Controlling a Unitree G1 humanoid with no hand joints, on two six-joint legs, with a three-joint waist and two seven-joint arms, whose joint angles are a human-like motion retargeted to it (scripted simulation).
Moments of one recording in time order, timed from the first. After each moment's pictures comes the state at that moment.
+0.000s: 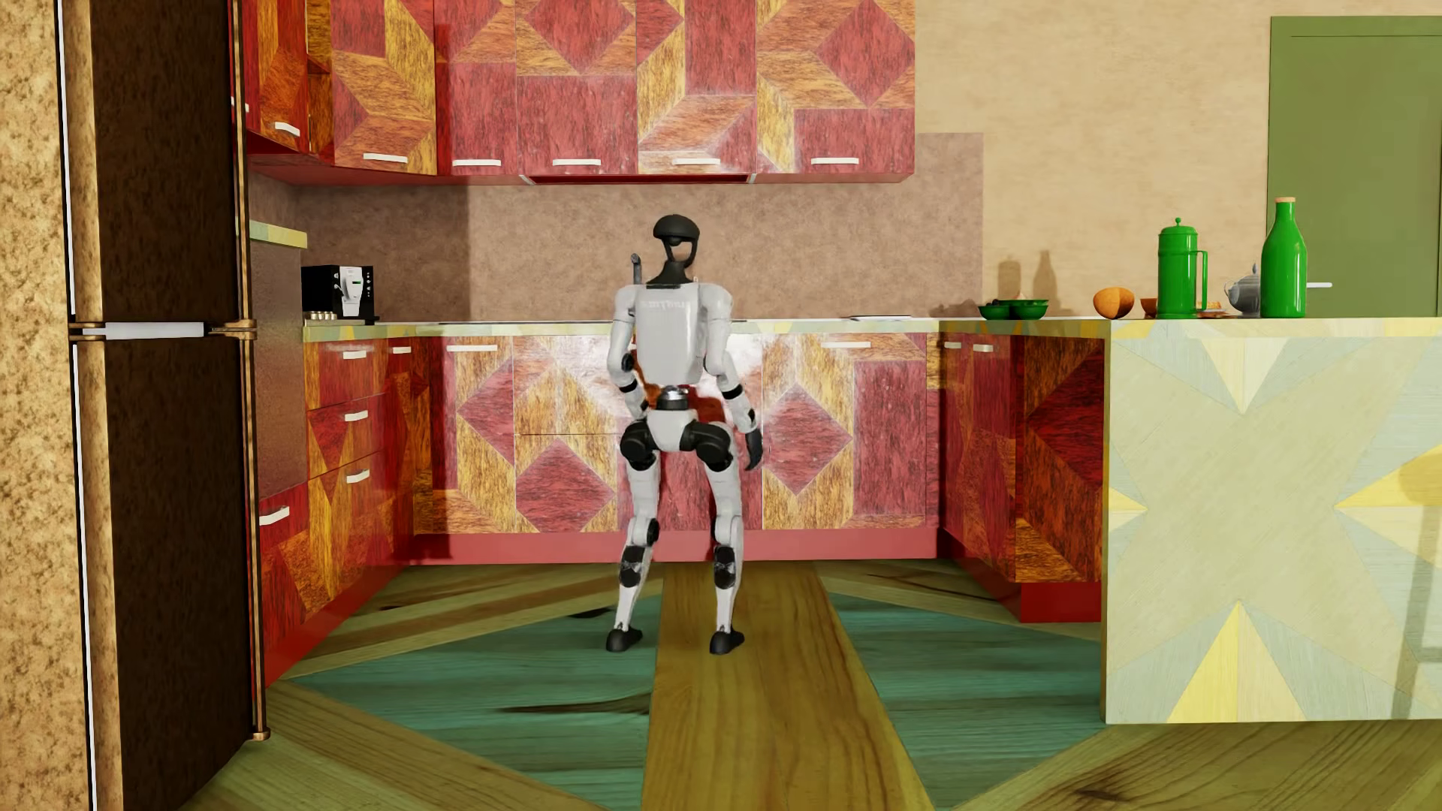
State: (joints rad) body -0.40 -0.50 -0.18 0.10 0.00 0.01 -0.02 0.03 0.03 0.79 0.79 0.15 0.26 -0.39 -0.29 0.16 -0.16 -0.10 0.01 -0.08 0.03 0.60 0.67 0.04 0.02 0.03 0.08 0.03 0.05
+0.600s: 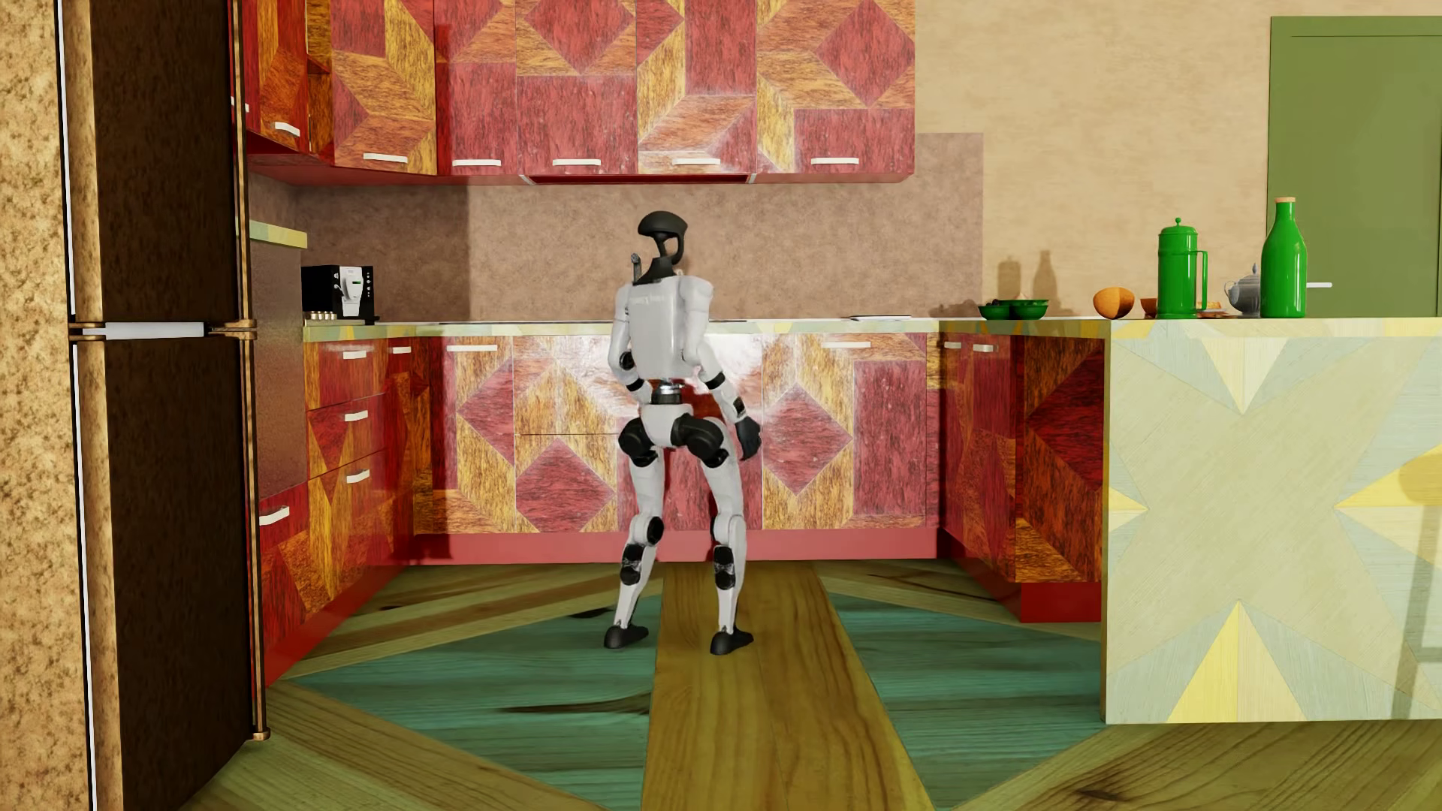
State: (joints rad) body -0.37 -0.48 -0.27 0.15 0.02 -0.04 0.01 0.05 0.00 0.69 0.62 0.18 0.24 -0.34 -0.19 0.18 -0.15 -0.11 0.03 -0.08 0.05 0.59 0.65 0.01 0.05 0.07 0.11 -0.03 0.06
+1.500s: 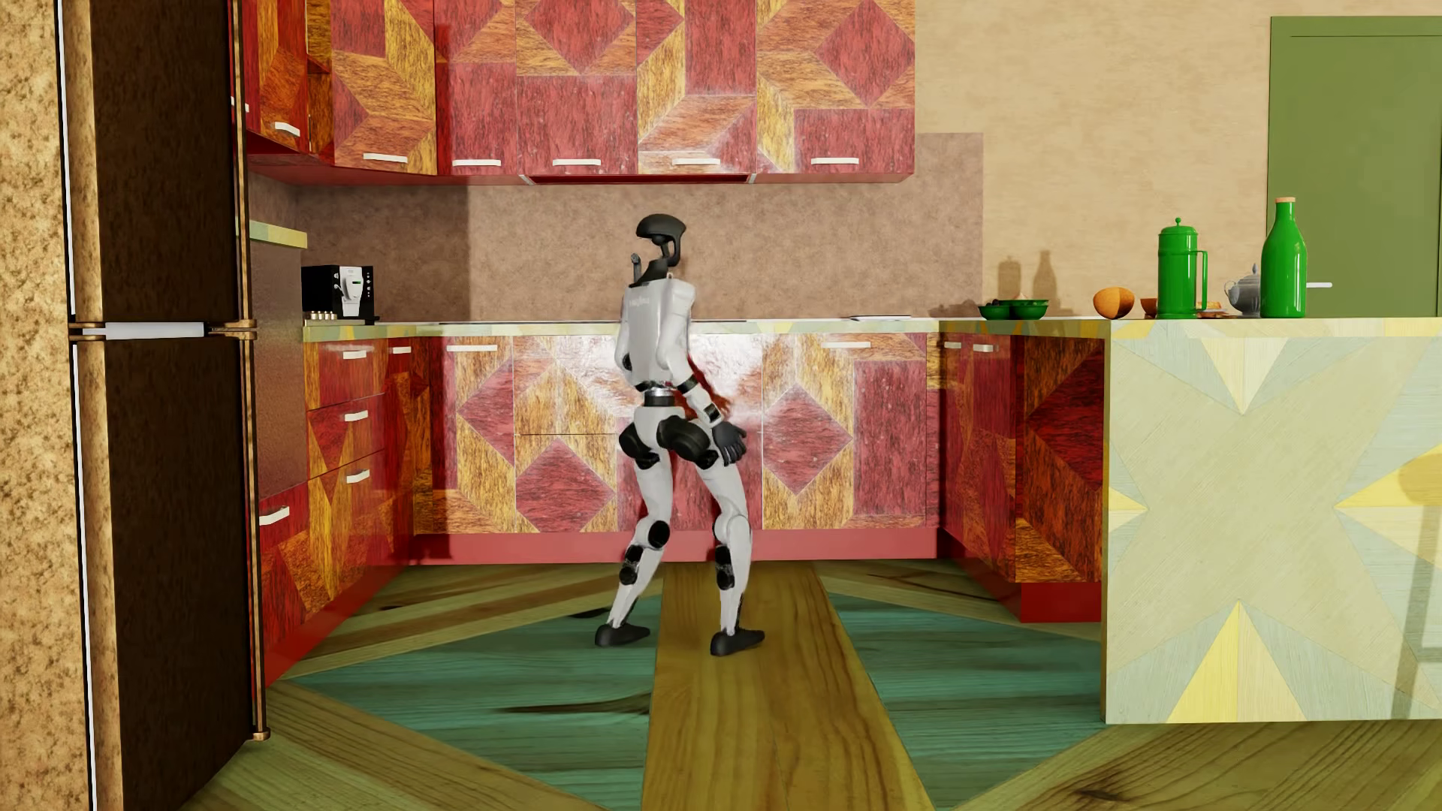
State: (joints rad) body -0.32 -0.56 -0.27 0.16 0.01 -0.01 0.01 0.05 0.01 0.75 0.66 0.18 0.29 -0.46 -0.22 0.20 -0.11 -0.12 0.04 -0.09 0.05 0.60 0.62 0.05 0.05 0.09 0.03 -0.03 -0.03
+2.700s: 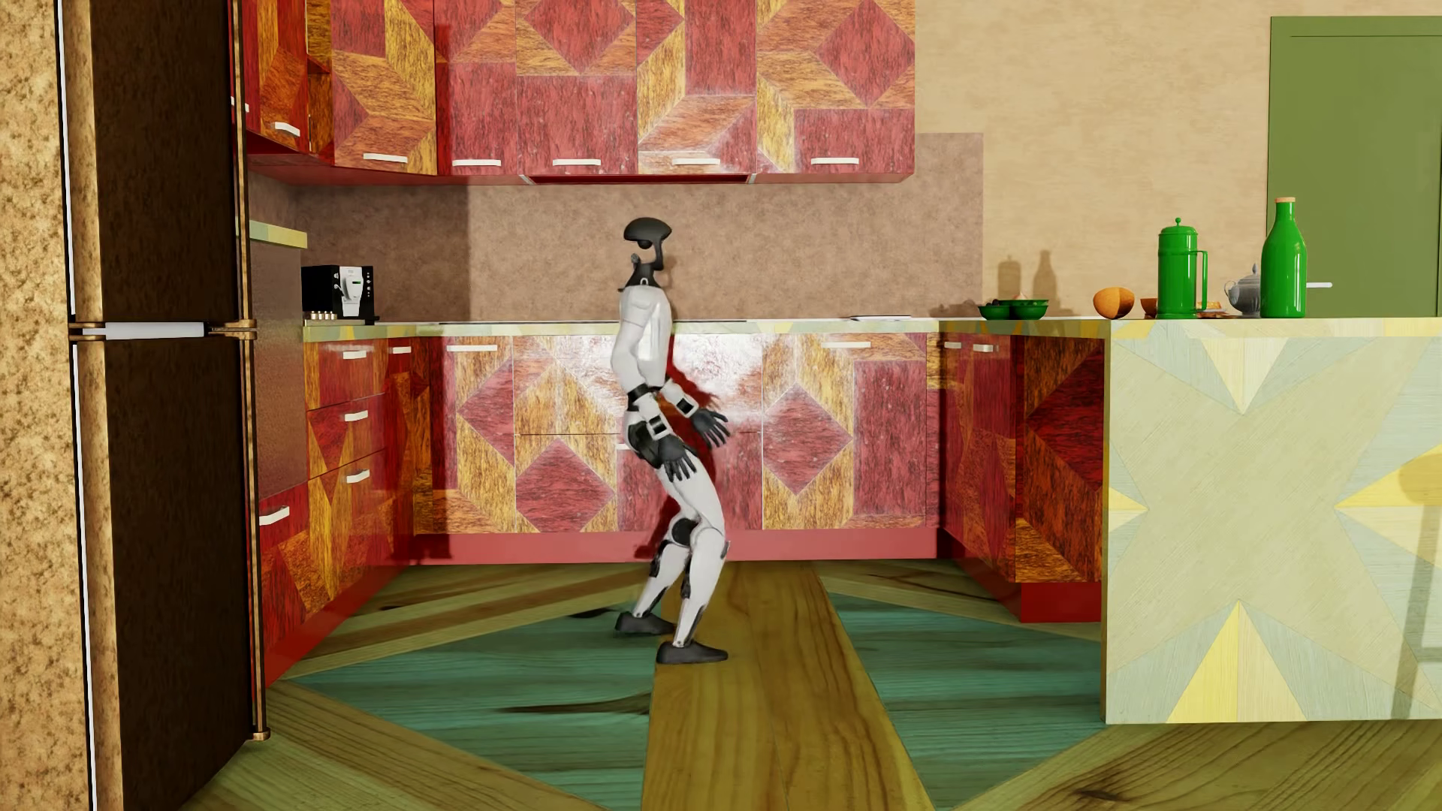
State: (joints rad) body -0.45 -0.53 -0.15 0.10 -0.02 0.03 -0.04 0.05 0.02 0.94 0.82 0.14 0.31 -0.41 -0.30 0.15 -0.18 -0.10 0.05 -0.08 0.02 0.57 0.68 0.01 0.00 0.04 0.07 0.00 -0.01
